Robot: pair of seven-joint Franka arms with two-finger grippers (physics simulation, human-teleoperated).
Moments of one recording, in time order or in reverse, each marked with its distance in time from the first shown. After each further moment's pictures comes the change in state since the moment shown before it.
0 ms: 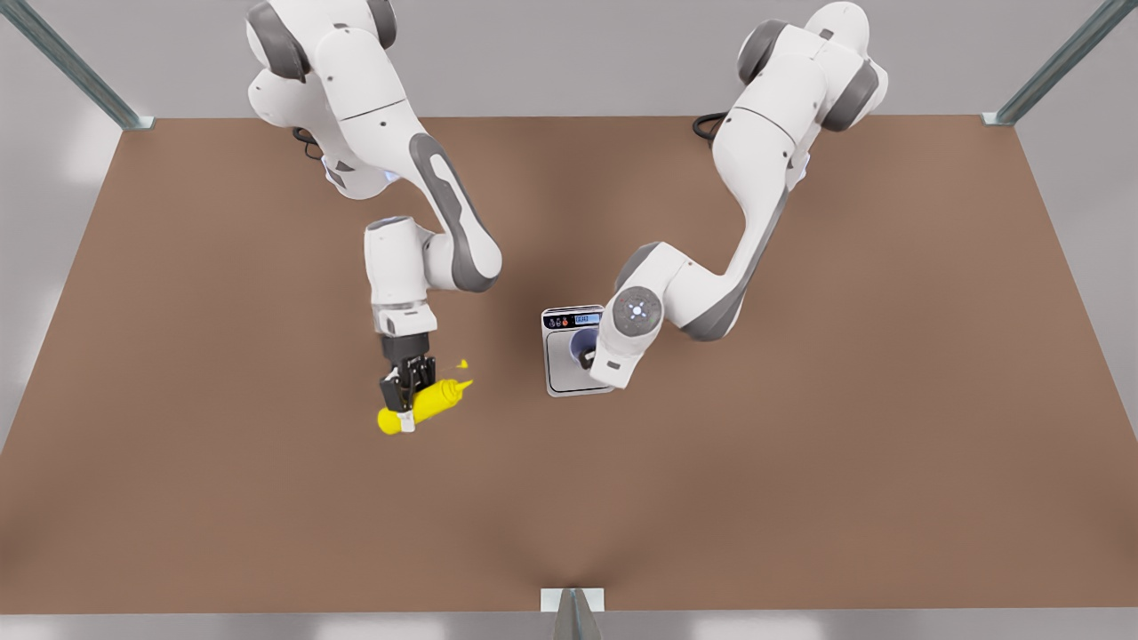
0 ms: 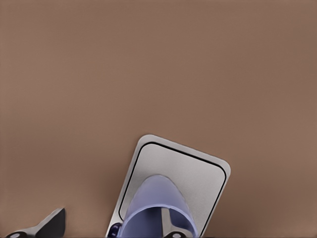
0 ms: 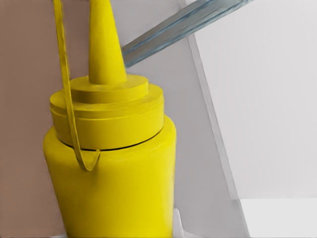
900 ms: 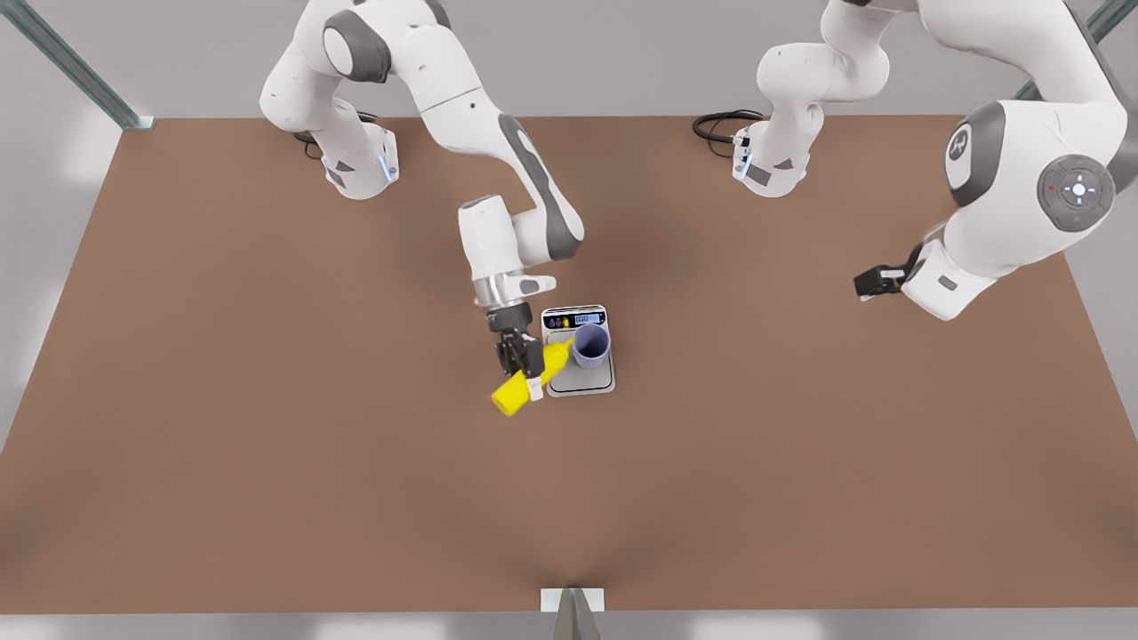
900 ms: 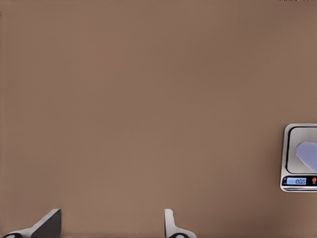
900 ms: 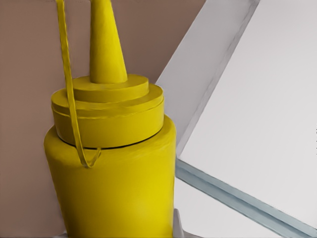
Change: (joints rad) left arm 0.553 -0.544 0.017 -0.086 0.104 -0.478 0.884; right arm 0.322 0.206 -0.150 0.215 0.025 0.000 -0.577
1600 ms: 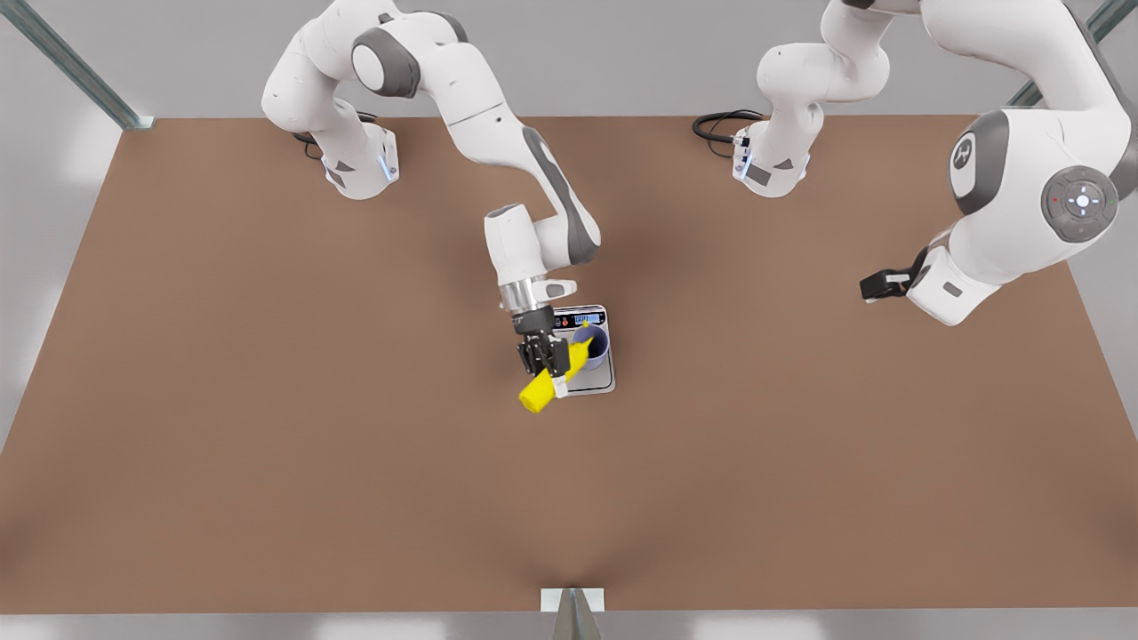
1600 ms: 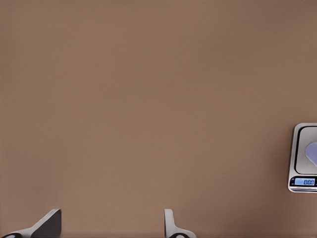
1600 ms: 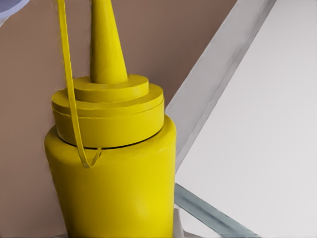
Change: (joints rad) left arm -0.004 0.011 0.015 -0.005 0.008 -0.006 0.006; right arm 0.032 0.106 -0.002 0.087 0.063 -0.001 -0.005
